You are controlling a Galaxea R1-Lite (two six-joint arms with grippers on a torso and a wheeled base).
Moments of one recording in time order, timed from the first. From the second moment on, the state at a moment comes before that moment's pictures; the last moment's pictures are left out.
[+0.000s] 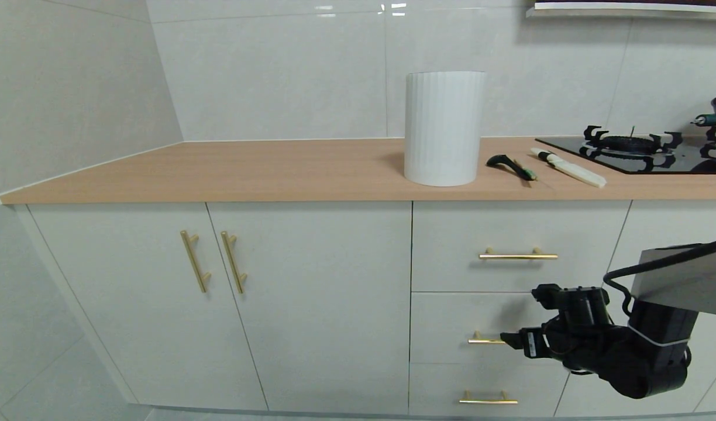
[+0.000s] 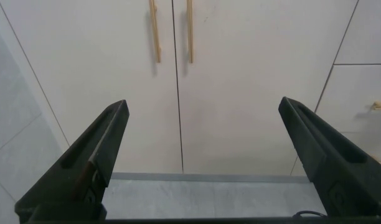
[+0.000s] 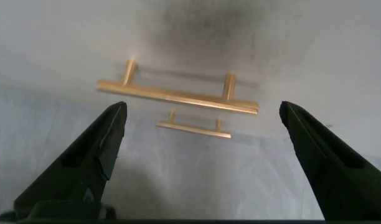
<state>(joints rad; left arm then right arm) 0.00 0.00 0.00 0.00 0.00 0.00 0.15 2.37 -0.63 -1.06 0.03 0.07</state>
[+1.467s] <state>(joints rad) 0.00 0.00 0.00 0.00 0.00 0.00 0.17 2.50 -0.74 -1.00 -0.12 0.12</state>
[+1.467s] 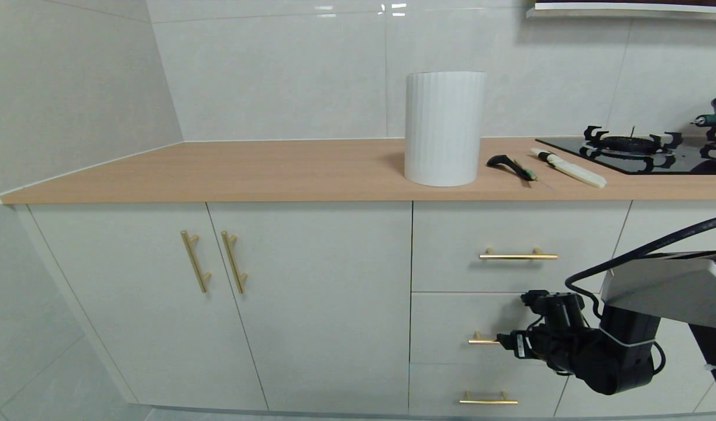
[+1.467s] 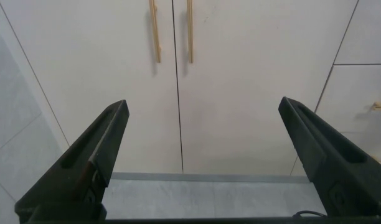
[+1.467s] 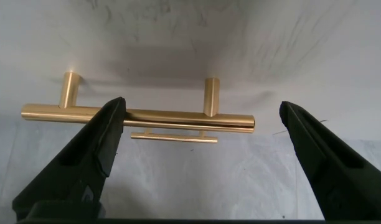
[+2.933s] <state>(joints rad) 0.00 0.00 0.00 0.00 0.00 0.00 0.31 1.82 -0.60 -0.47 -0.16 0.15</state>
